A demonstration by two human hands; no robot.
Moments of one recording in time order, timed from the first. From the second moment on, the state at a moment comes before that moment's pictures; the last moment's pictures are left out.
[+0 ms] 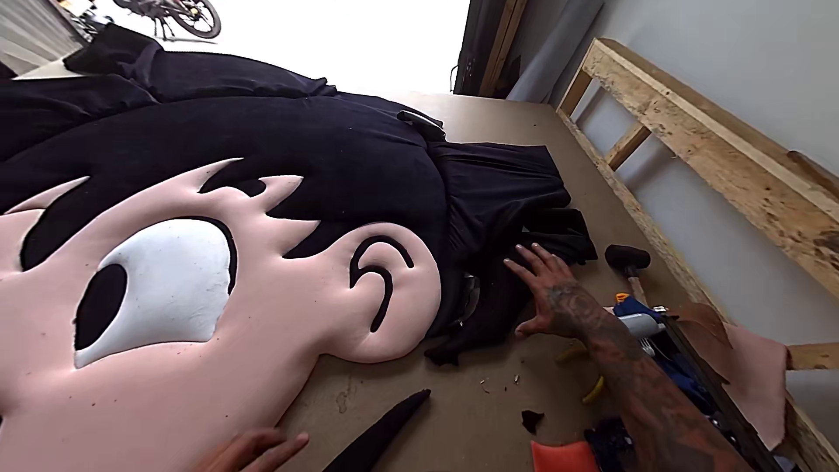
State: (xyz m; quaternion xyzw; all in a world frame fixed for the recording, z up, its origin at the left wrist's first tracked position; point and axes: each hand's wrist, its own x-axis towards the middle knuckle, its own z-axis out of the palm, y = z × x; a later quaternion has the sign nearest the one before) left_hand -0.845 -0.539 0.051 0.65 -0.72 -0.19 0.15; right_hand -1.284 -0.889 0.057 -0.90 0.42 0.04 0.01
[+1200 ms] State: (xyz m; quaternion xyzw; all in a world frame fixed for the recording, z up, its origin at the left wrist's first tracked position) left_hand -0.996 -0.920 -0.003 0.59 -0.79 -0.03 0.15; right_hand -1.364 -0.983 0.082 -0.94 0.34 0.00 -0.05
